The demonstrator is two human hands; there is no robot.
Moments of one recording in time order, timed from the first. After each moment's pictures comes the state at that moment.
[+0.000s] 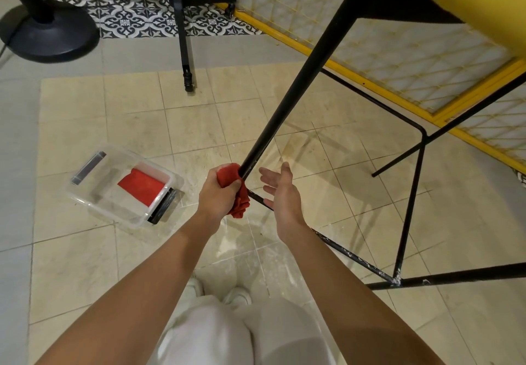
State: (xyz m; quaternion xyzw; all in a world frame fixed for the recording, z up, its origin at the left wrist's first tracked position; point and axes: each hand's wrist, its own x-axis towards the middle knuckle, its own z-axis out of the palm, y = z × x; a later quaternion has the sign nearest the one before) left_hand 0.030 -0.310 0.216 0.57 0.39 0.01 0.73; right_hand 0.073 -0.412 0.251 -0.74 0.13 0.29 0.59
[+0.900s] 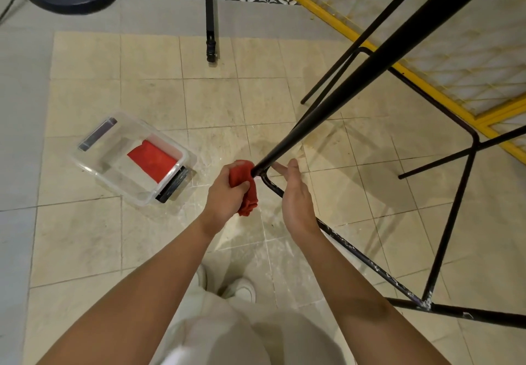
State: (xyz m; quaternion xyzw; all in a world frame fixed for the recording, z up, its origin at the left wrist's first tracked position) left_hand 0.025 -0.299 0.151 0.57 0.41 -0.01 0.71; right_hand 0.075 -0.403 0.214 -0.80 0.03 0.31 0.52
